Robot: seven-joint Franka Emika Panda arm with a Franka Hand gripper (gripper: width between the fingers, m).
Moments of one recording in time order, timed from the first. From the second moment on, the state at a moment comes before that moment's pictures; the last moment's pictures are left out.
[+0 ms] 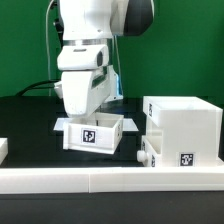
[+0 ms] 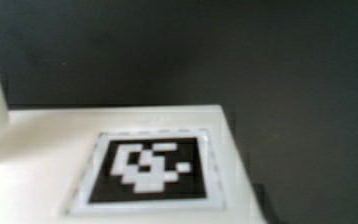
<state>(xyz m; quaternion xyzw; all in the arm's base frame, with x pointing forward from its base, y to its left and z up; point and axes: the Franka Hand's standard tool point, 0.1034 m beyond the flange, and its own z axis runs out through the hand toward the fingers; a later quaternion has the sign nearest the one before) 0.507 -0.050 0.045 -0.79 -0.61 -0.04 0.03</state>
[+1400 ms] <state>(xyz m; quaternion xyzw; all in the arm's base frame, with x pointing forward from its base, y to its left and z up) 0.536 -0.057 0.047 -0.73 -0.68 -0.04 0.02</state>
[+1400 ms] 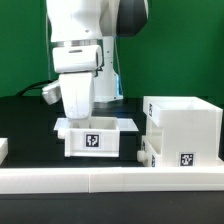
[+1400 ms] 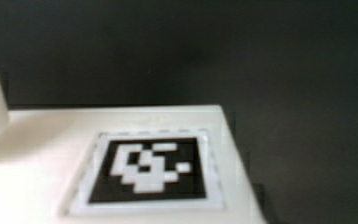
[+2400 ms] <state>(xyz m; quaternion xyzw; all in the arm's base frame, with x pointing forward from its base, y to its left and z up) 0.549 -0.031 0.052 -0.72 -0.69 -0.05 0.02</state>
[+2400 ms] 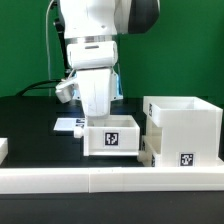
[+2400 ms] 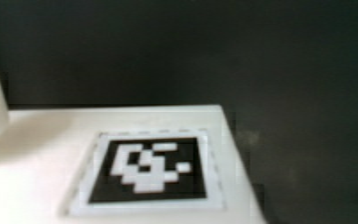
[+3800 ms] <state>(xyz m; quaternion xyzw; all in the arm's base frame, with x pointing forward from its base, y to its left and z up) 0.543 -0.021 0.050 -0.72 -0.69 -0.05 0.03</state>
